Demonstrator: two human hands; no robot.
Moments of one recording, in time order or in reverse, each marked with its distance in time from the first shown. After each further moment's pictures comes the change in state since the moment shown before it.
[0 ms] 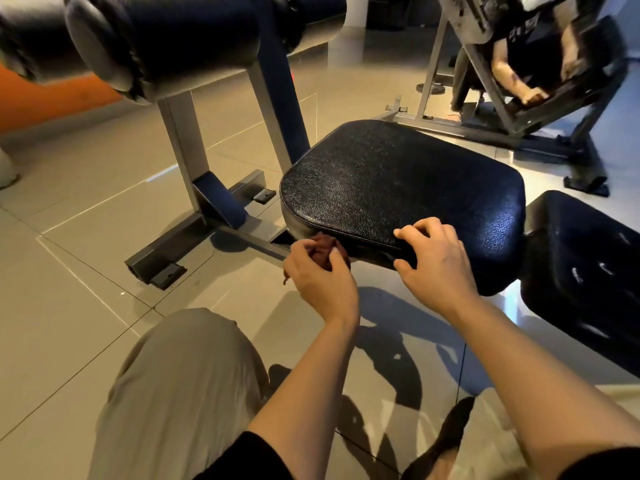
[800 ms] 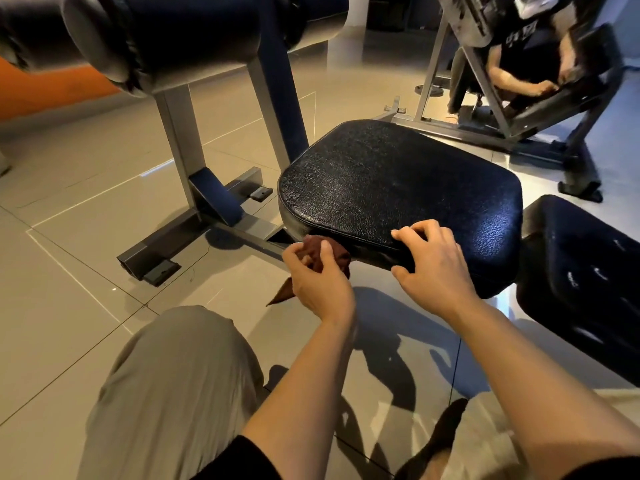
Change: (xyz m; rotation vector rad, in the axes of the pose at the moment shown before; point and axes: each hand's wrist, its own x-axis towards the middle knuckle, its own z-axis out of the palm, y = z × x) left_hand 0.000 -0.001 0.003 -0.139 0.005 -0.250; right_hand 0.002 0.001 -0.001 -0.012 -0.067 -0.011
